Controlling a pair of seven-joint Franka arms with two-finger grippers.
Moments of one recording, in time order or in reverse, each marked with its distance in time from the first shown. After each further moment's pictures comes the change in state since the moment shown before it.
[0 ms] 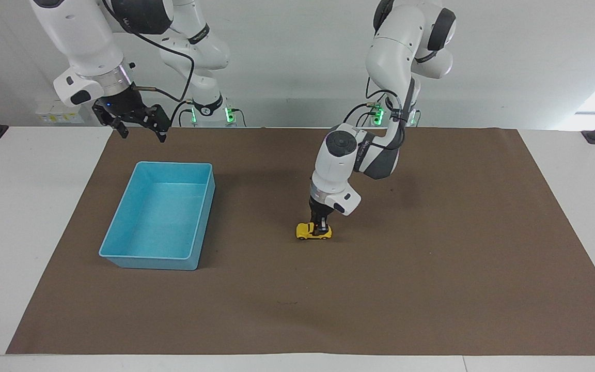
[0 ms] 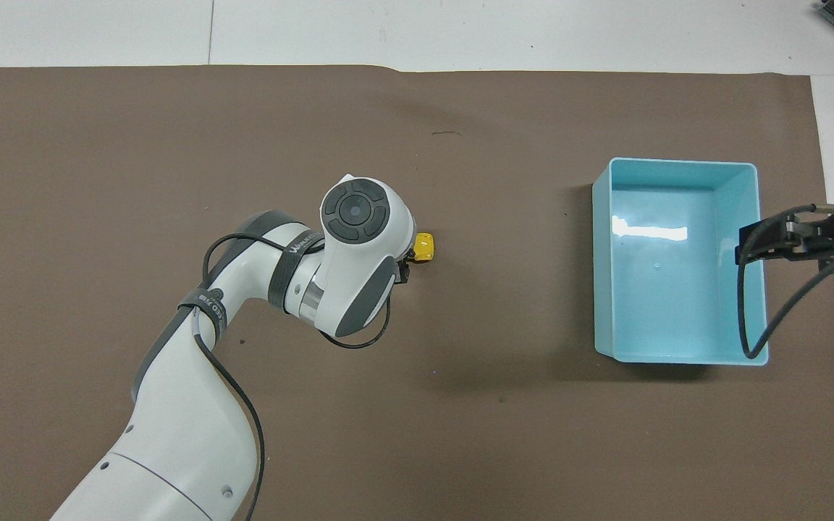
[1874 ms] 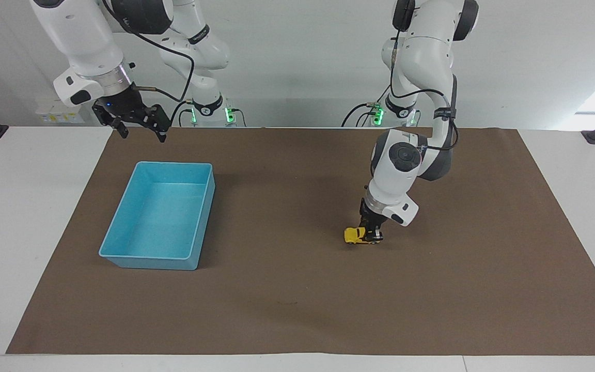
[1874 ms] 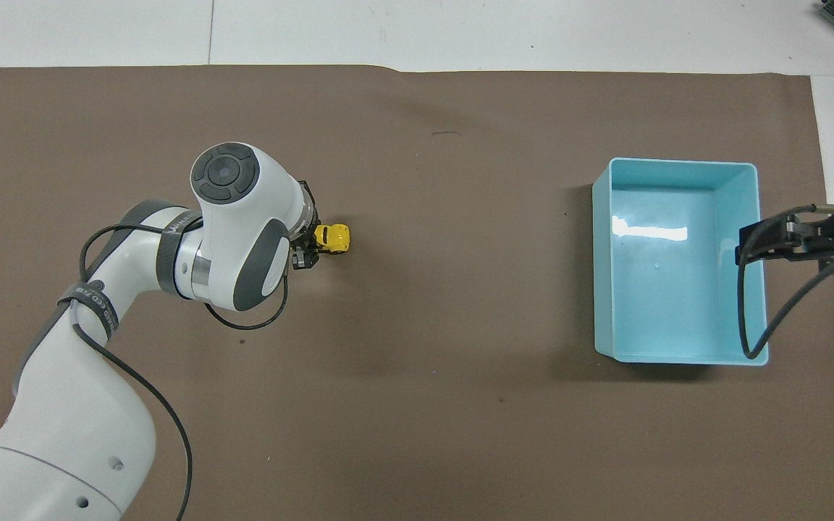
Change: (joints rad) left arm 0.189 -0.094 0.015 -0.128 -0.011 -0.056 0.215; right arm 0.000 0.000 0.000 0.000 0.000 0.000 0.000
